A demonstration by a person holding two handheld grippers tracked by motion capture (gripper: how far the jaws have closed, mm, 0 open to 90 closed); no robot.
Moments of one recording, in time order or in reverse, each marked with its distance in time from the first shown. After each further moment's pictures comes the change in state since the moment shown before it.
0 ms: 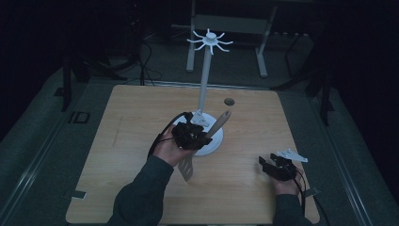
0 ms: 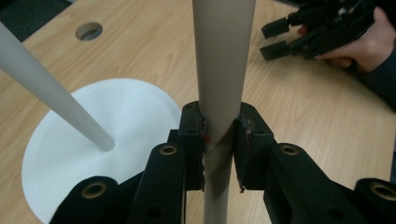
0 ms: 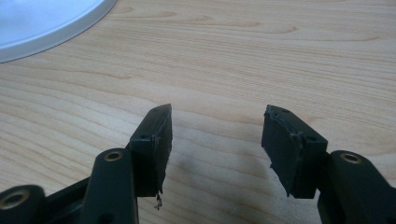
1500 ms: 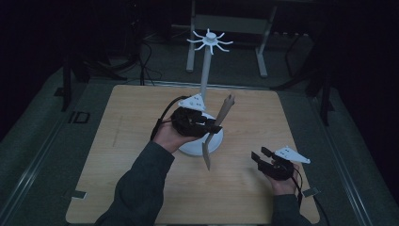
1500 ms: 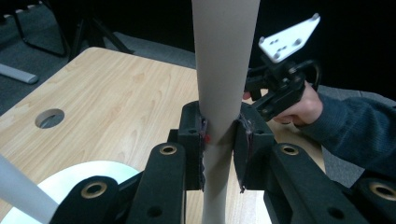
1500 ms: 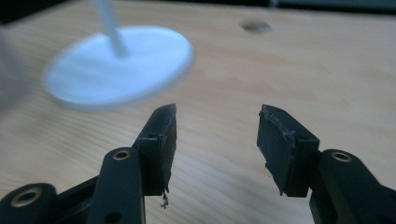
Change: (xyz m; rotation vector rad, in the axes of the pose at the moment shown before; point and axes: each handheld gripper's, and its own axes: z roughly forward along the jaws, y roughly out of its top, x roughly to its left) left arm 0.020 0.028 -0.023 -0.234 -0.236 0.088; right arm 0.033 0.028 -0.028 -0.180 0.188 -0.076
